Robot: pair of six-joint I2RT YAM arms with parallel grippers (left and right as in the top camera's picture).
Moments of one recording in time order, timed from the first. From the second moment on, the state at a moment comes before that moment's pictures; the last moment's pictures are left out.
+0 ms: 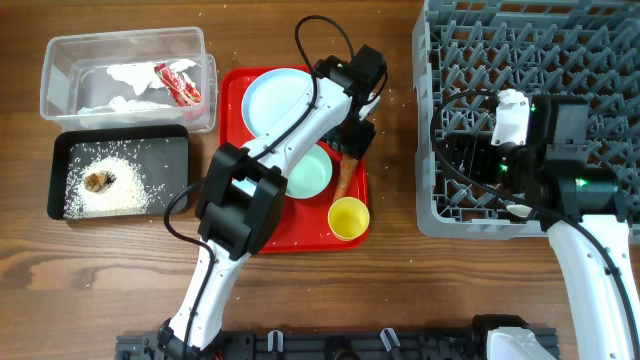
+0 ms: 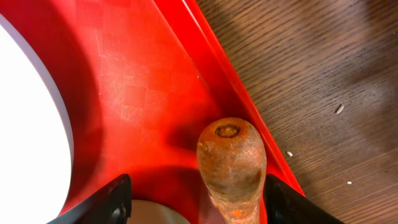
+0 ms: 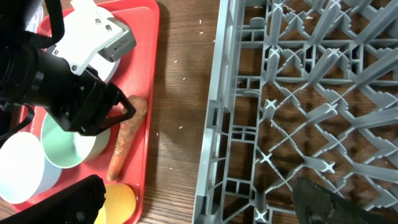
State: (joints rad) left arm -0.62 2.35 2.03 -1.18 0.04 -0.06; right arm -0.02 1.18 1.08 -0.86 -0.29 0.07
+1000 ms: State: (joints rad) left arm -0.67 2.35 1.90 -1.13 0.06 -0.17; right arm -0.02 1.18 1.08 -0.86 -0.29 0.07
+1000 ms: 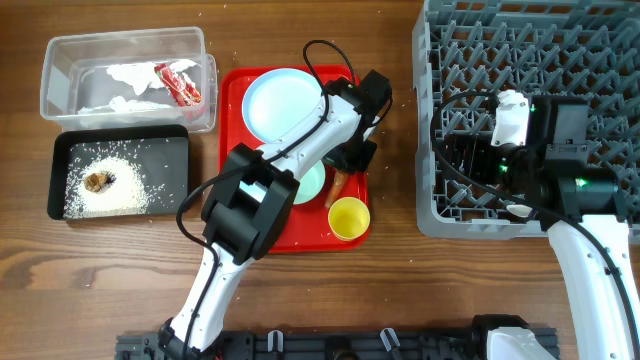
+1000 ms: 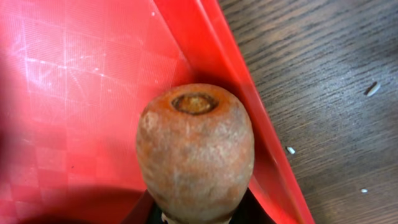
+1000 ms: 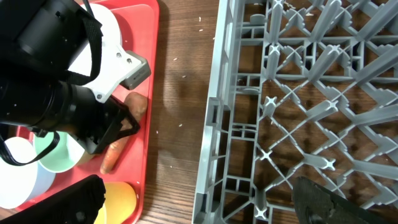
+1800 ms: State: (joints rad) left arm -0.38 2.27 2.36 -1.59 0.04 -0.33; right arm -0.02 1.18 1.08 -0.86 -0.29 0.07
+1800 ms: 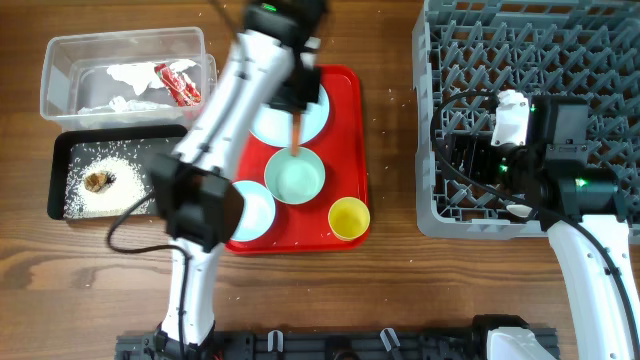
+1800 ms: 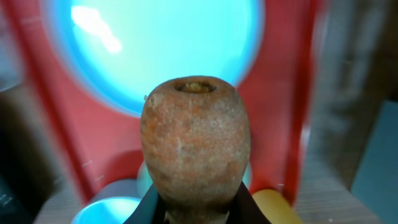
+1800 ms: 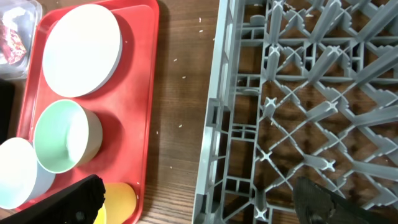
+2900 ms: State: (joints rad) left arm 0.44 2.23 2.06 -1.61 -0.01 -0.42; right arm -0.02 1.18 1.08 -0.85 -0.29 0.07
